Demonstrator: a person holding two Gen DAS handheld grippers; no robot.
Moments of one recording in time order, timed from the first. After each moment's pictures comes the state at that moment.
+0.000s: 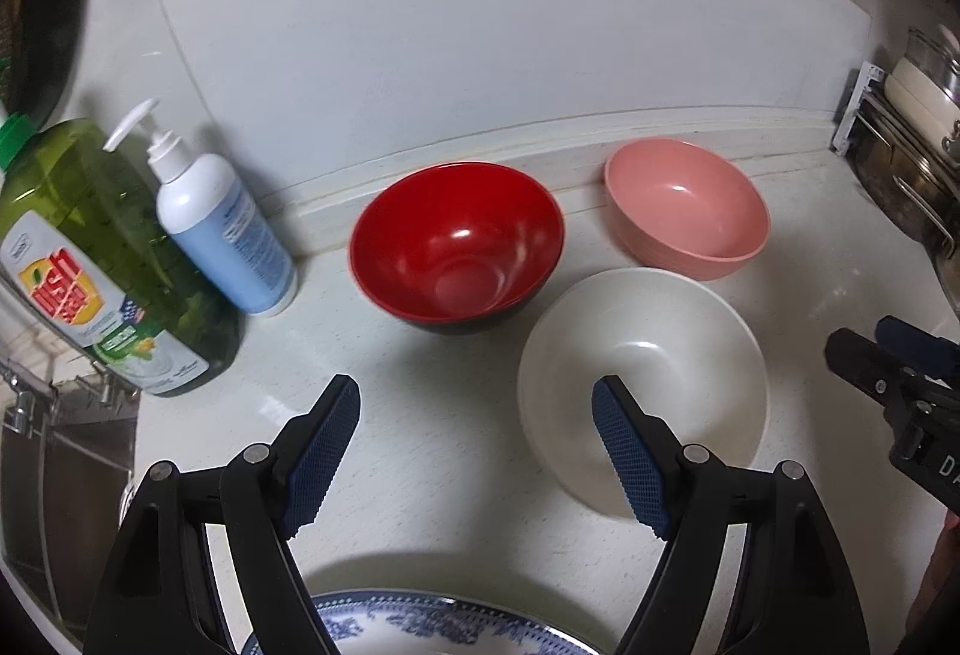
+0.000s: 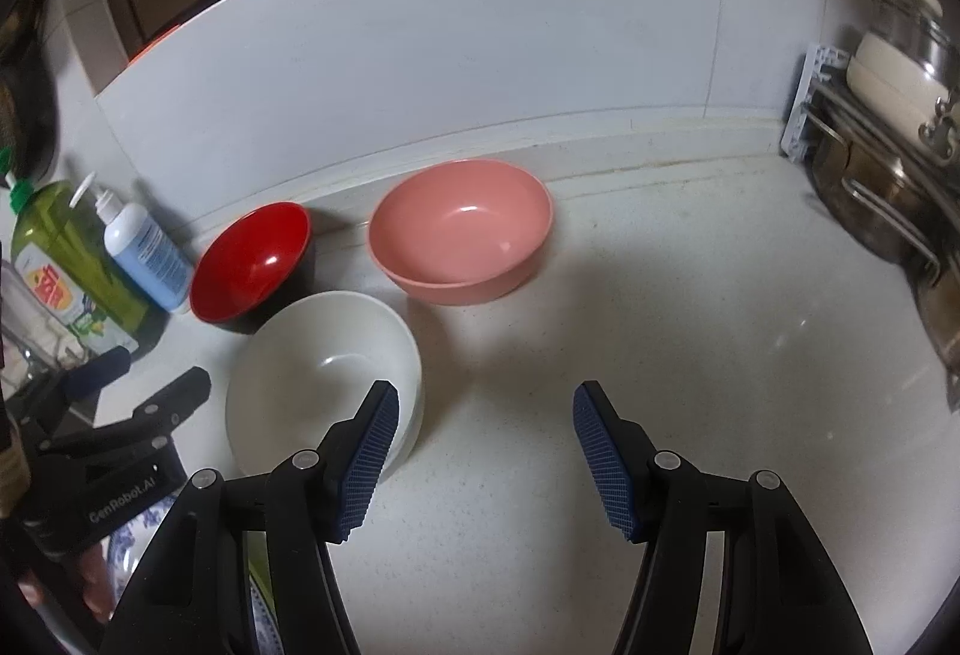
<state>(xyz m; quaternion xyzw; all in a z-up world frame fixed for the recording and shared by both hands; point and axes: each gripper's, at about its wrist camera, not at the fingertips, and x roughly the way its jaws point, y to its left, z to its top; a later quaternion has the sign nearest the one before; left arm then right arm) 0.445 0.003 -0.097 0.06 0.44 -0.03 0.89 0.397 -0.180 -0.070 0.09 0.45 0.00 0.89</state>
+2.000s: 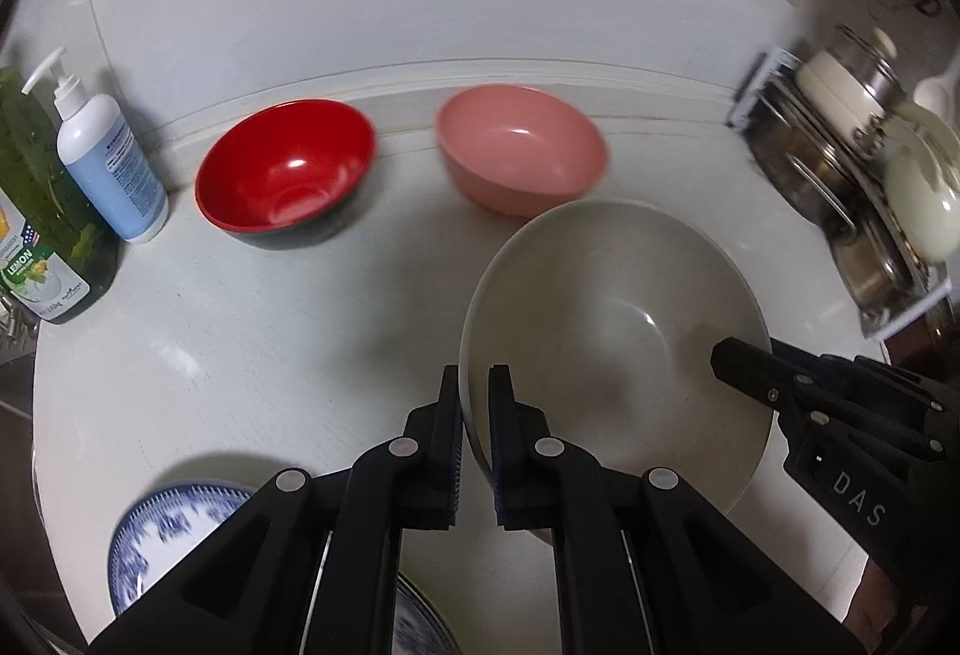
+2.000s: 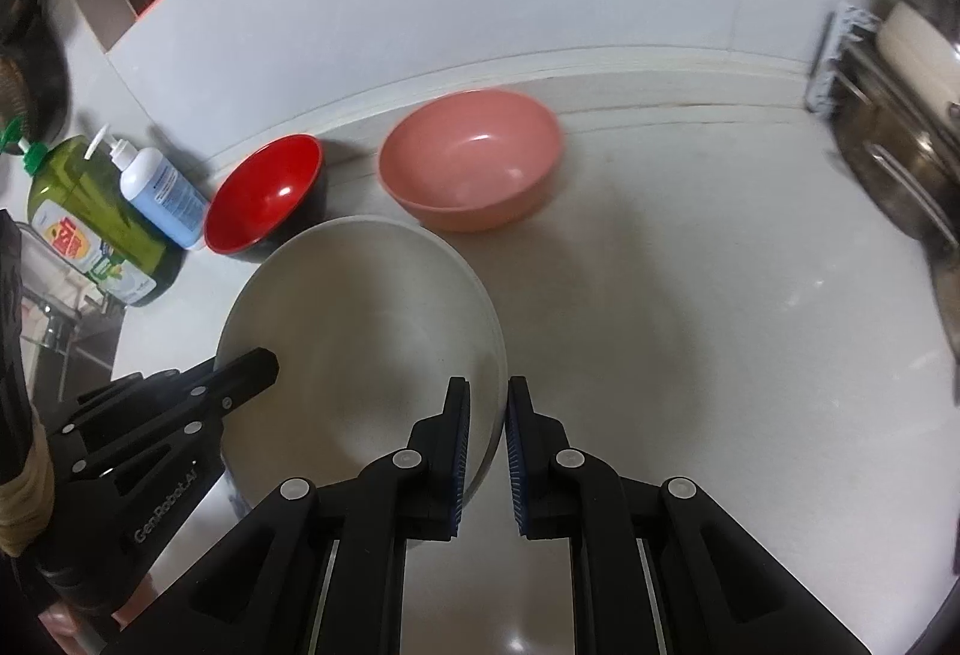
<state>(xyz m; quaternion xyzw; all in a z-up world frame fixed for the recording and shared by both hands) 0.397 -0.057 -0.086 -0.02 0.50 -0.12 0.86 0.385 -0.196 -0.086 0.08 0.52 0.04 0.85</state>
